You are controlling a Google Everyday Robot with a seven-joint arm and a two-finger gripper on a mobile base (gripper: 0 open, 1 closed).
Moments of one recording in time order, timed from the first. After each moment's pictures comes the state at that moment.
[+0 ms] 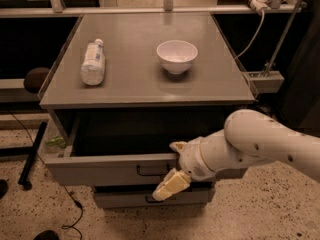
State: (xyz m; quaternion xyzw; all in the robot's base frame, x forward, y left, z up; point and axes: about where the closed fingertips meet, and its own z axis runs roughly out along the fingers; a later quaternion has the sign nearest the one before) arm 0.435 -0.020 0.690 -0.54 0.75 0.26 0.27
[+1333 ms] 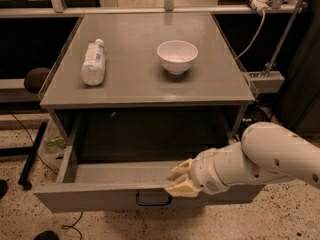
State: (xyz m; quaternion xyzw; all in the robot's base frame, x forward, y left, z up) arm 0.403 -0.044 0.695 -0.53 0.76 0.26 0.28
